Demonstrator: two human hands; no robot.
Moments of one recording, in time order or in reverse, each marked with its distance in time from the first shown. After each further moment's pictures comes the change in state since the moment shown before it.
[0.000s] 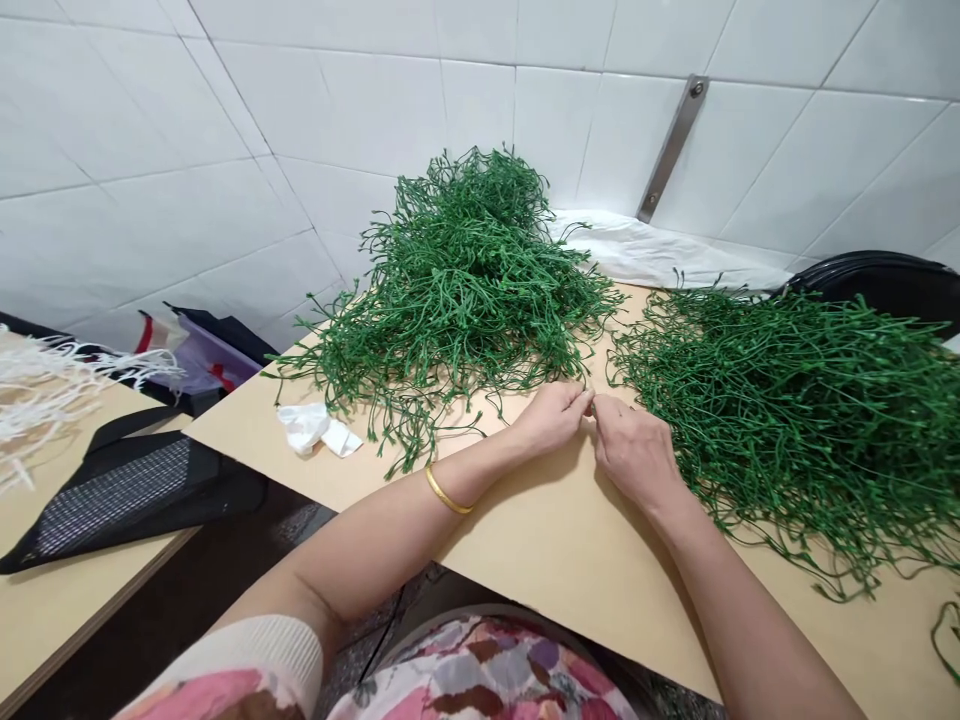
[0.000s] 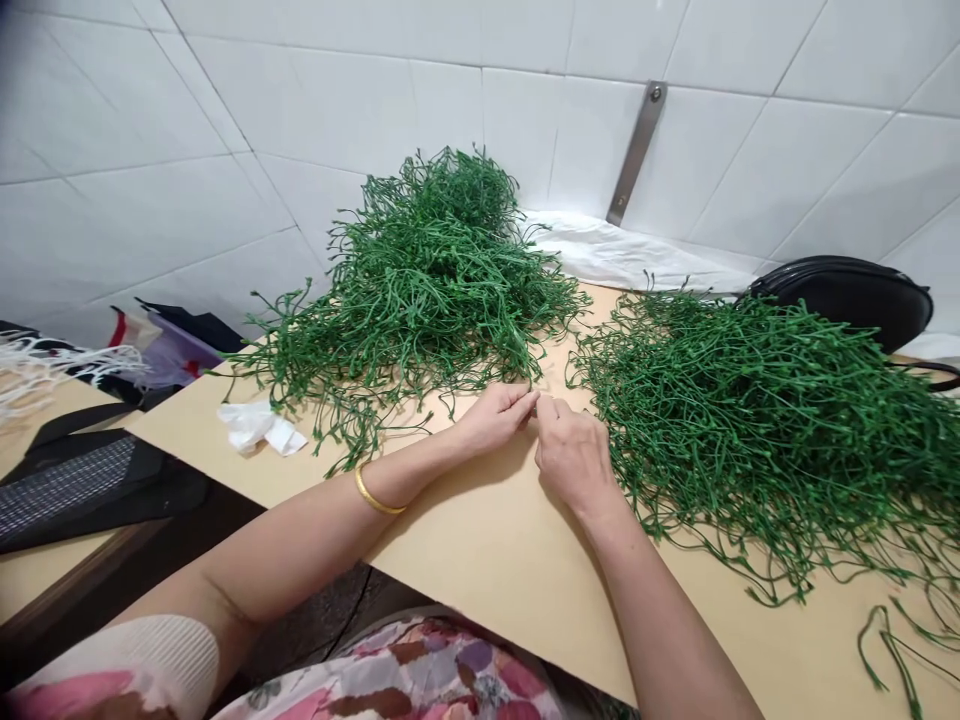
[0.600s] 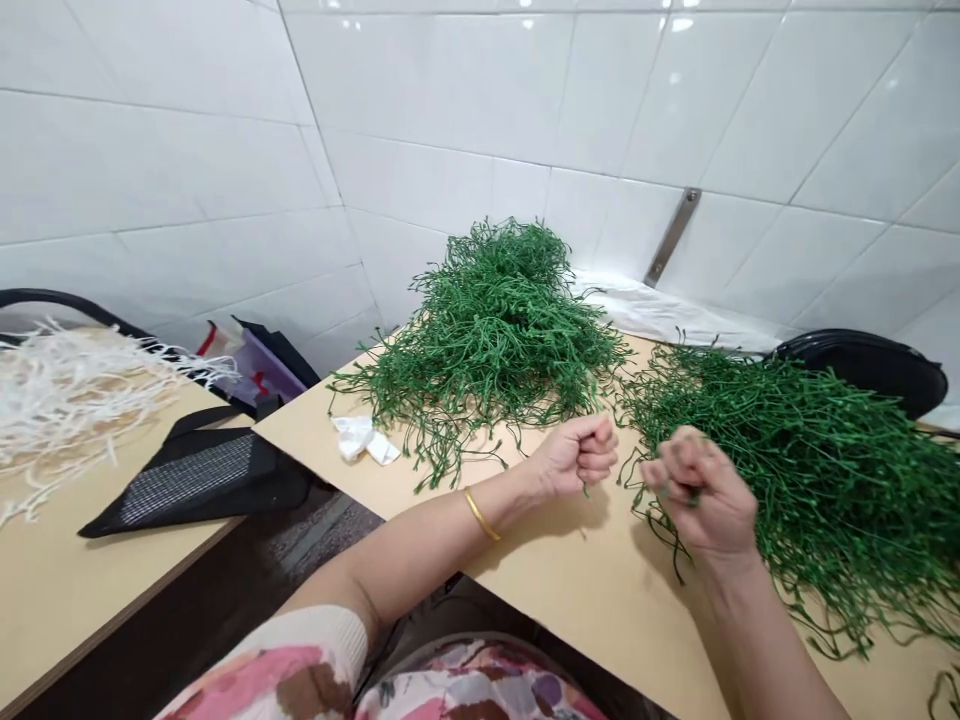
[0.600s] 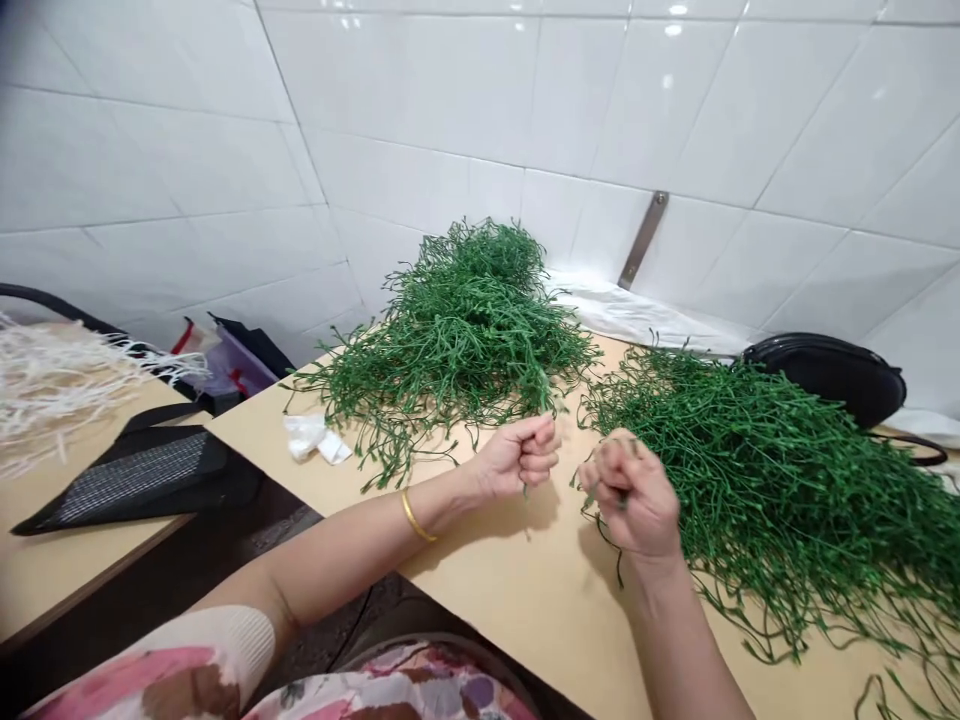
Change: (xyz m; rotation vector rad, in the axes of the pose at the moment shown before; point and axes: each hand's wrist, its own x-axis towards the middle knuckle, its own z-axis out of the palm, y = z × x) left_hand -0.015 0.027 -0.001 -1.217 -0.335 -0.252; right_hand -0.012 0.012 -0.044 1.694 0.145 0.246
